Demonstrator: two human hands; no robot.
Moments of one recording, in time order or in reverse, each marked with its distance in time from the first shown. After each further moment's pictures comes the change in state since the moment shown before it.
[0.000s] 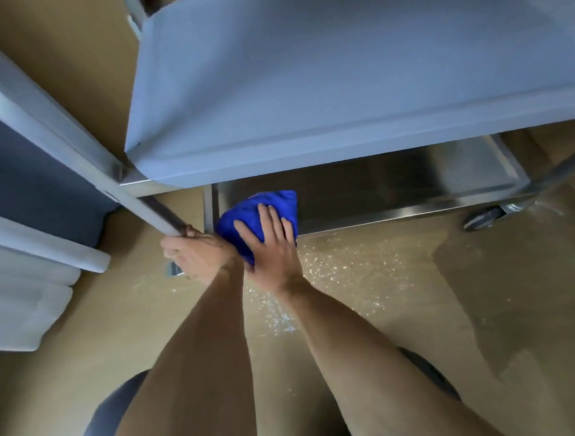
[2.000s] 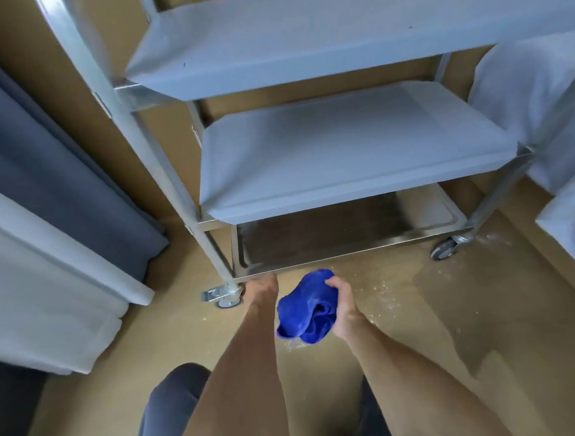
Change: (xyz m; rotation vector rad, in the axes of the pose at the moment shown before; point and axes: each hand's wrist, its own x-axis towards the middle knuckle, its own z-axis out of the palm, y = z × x) left_hand -0.031 0.021 -0.141 -0.071 -1.059 -0.270; right_hand -0.112 -0.019 -0.161 1.616 -0.065 1.104
